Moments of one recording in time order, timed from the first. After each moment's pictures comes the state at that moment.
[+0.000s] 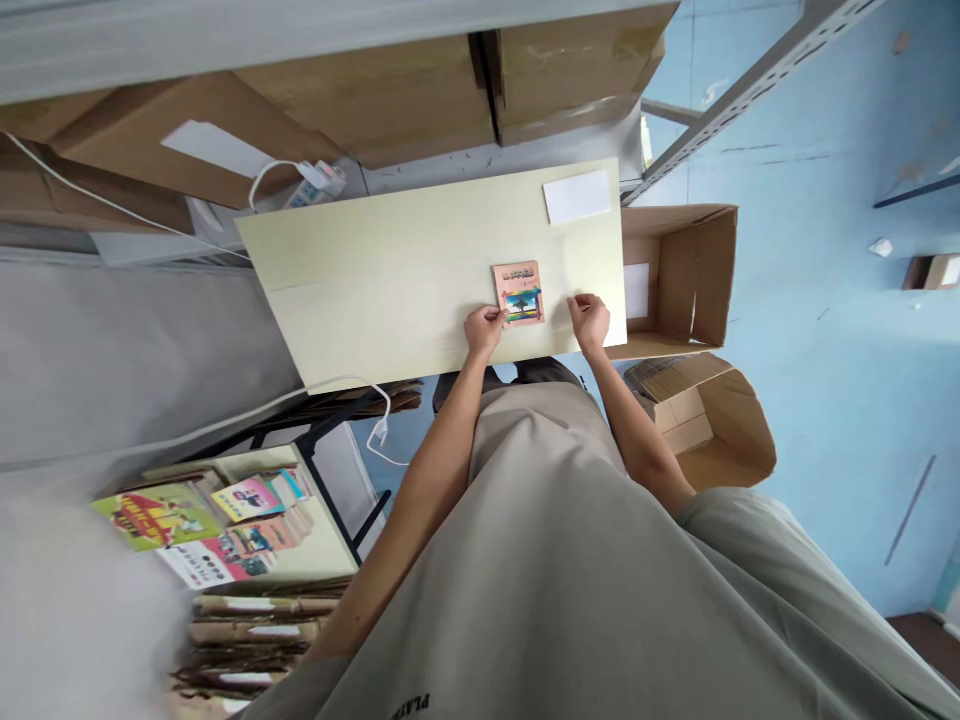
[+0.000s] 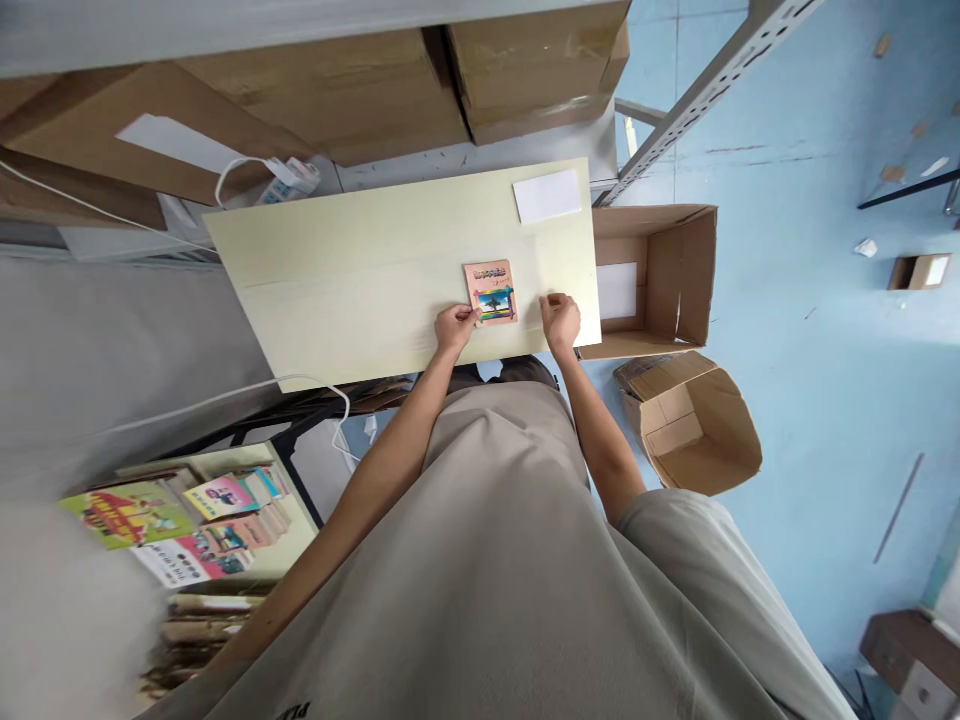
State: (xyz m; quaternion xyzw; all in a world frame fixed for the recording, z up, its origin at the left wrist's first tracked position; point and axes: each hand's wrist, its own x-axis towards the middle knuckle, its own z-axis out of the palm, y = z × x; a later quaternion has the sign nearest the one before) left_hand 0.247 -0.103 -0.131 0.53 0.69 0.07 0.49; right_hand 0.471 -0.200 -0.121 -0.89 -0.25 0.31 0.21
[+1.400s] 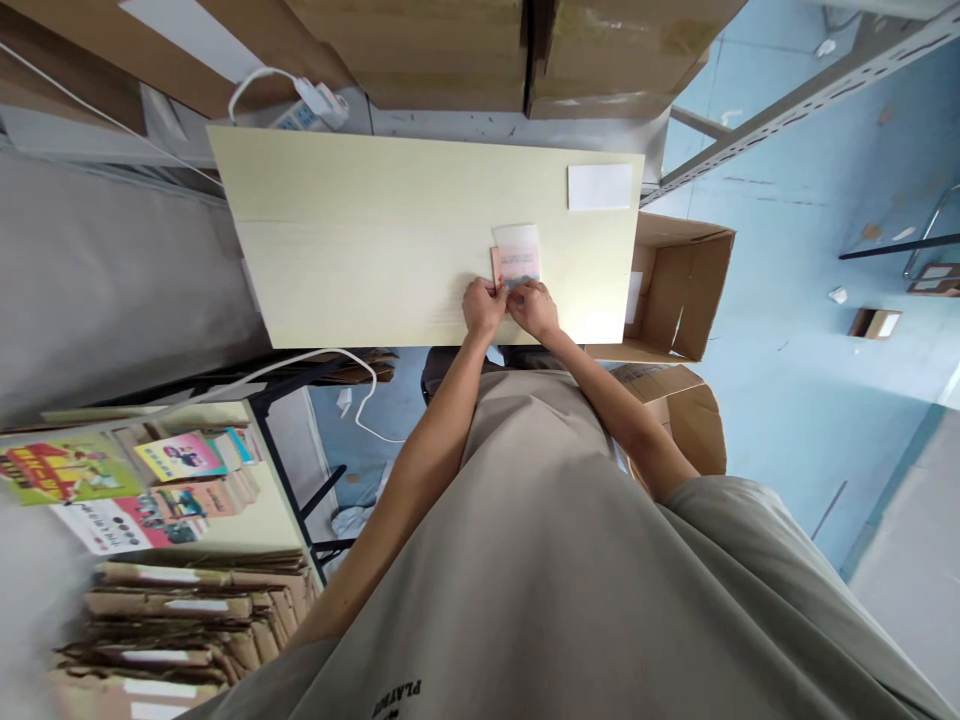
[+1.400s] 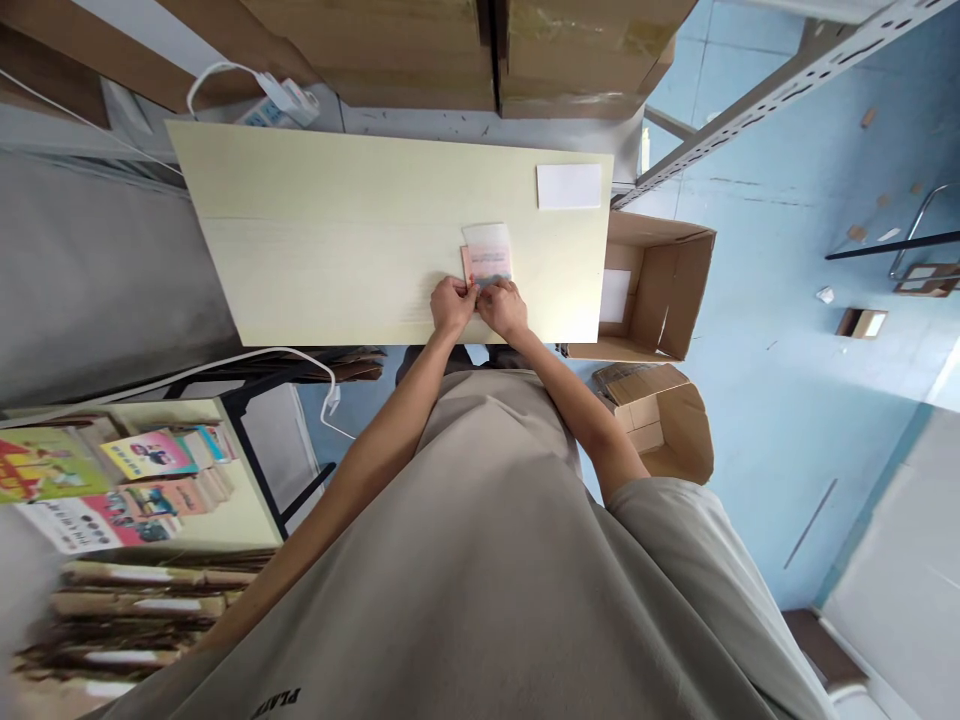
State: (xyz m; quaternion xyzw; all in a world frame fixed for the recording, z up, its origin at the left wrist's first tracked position) left_hand 0.255 -0.108 -0.131 0.54 0.71 0.10 0.44; right_hand 0.388 -0.152 -0.115 -0.74 -0.54 0.39 0.08
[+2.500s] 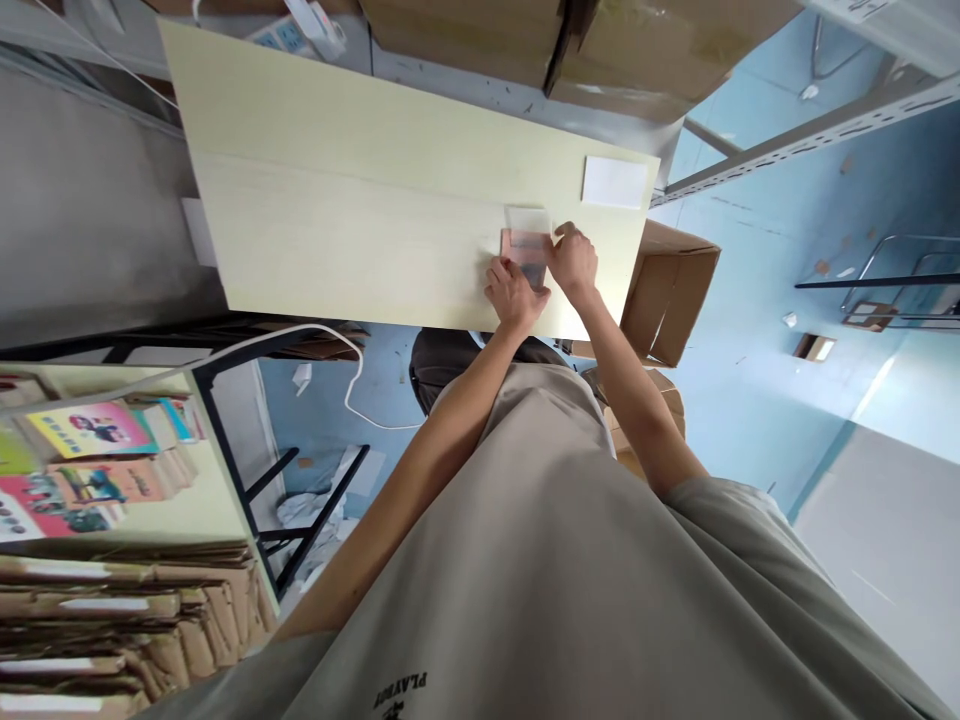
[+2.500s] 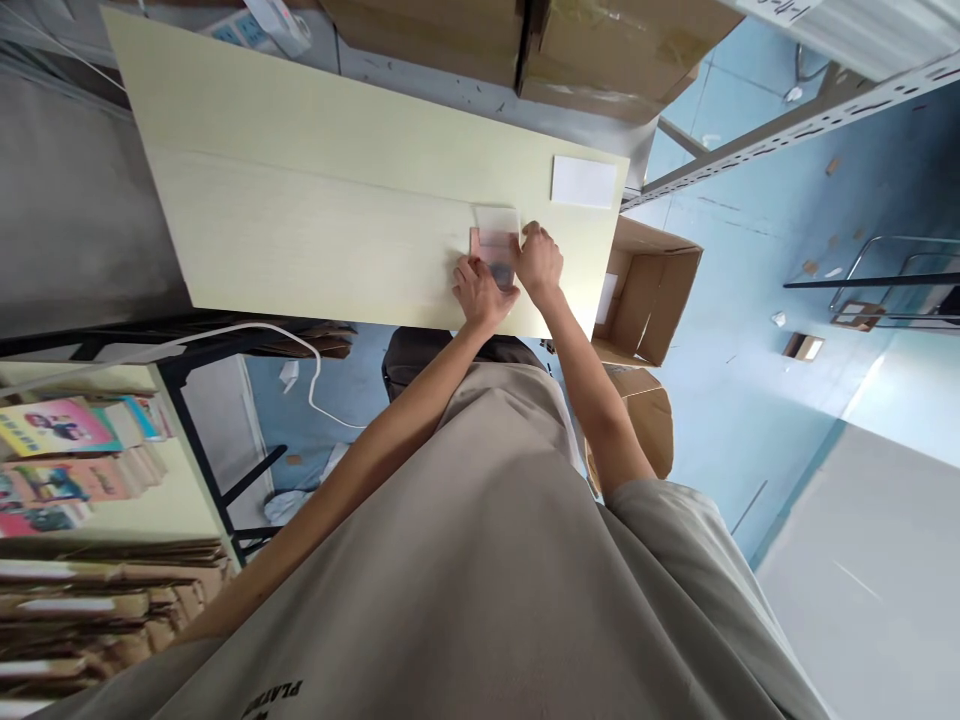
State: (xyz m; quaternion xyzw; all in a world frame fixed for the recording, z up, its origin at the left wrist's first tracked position) left_hand 0.325 -0.137 -0.115 0.58 0.71 0.11 0.39; right_hand 0.458 -0.085 -0.098 -0.77 -0.55 0.31 0.05
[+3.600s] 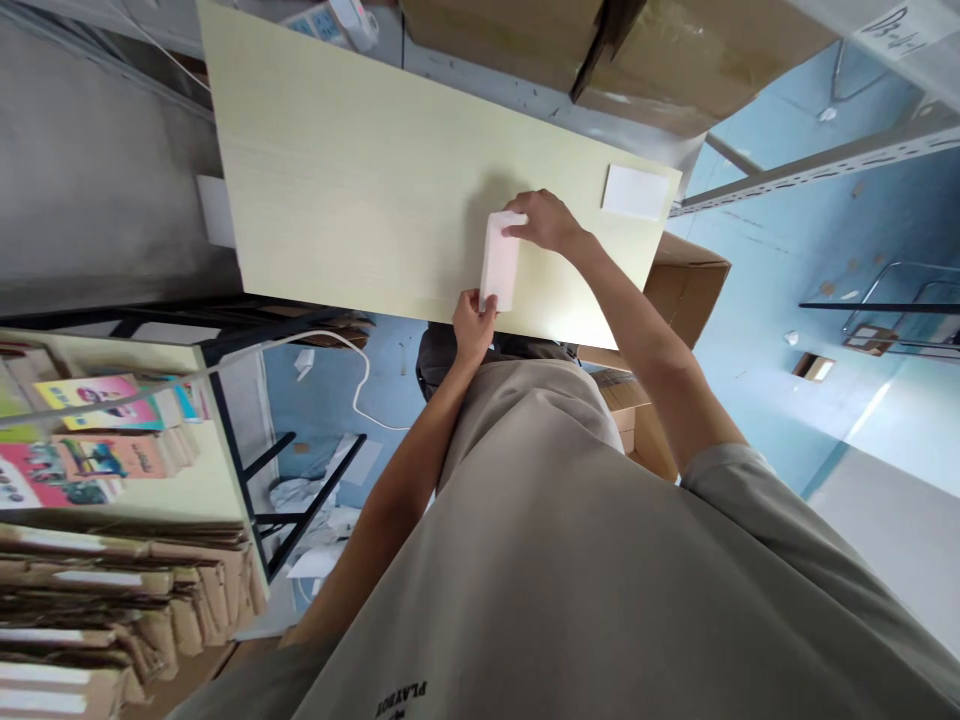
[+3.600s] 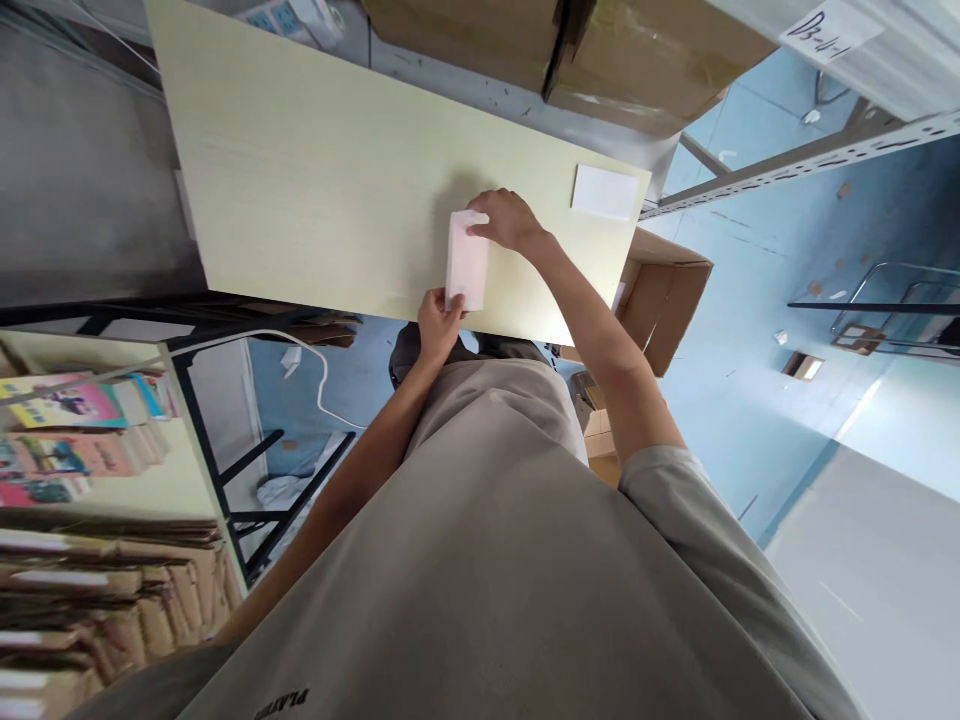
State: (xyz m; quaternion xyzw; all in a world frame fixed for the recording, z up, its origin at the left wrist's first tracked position) left_hand 0.204 -0.170 -0.110 0.38 0.74 0.23 0.51; right_hand 0.415 0.017 -0.110 -0.59 -0.67 0.45 0.03
